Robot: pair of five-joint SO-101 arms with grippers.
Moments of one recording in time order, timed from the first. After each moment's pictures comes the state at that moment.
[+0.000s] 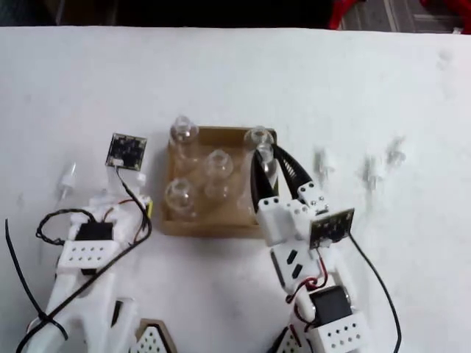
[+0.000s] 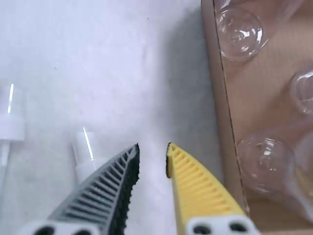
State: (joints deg) left arm -8.2 -43.8 74.8 34.1 -8.9; right arm -22.2 -102.4 96.4 11.5 -0.7
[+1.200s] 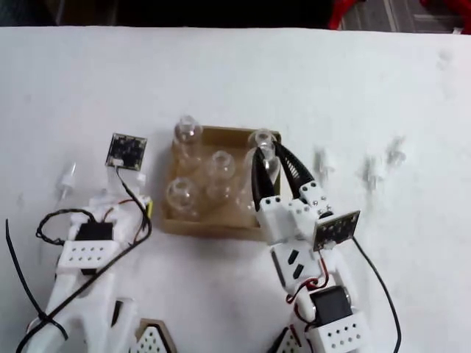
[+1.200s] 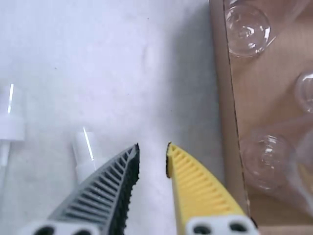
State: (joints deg) left arm -8.2 -43.8 74.8 34.1 -8.9; right arm -22.2 -102.3 96.4 7.3 -1.2
